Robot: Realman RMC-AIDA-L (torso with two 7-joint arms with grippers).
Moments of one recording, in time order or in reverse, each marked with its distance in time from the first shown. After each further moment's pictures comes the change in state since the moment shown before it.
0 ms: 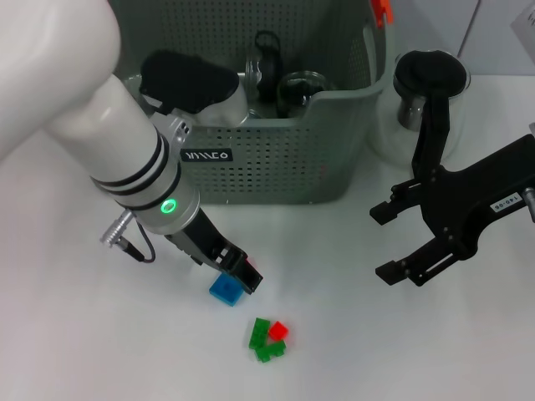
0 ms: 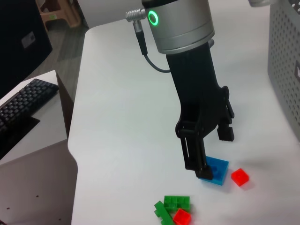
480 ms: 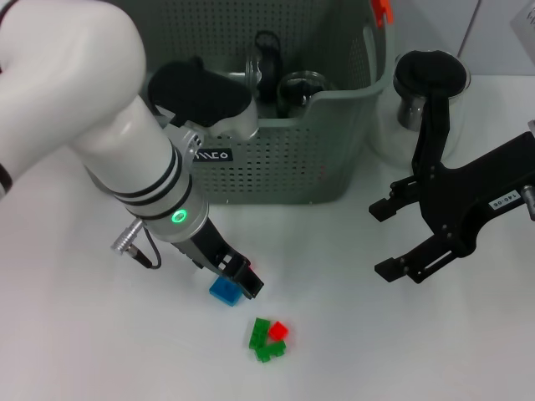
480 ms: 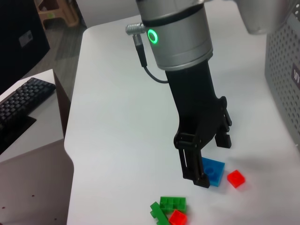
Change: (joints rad) left arm -0.006 0.000 0.077 0.038 0.016 -0.056 -0.037; right arm 0.001 0.000 0.000 0.000 0.000 0.007 -0.008
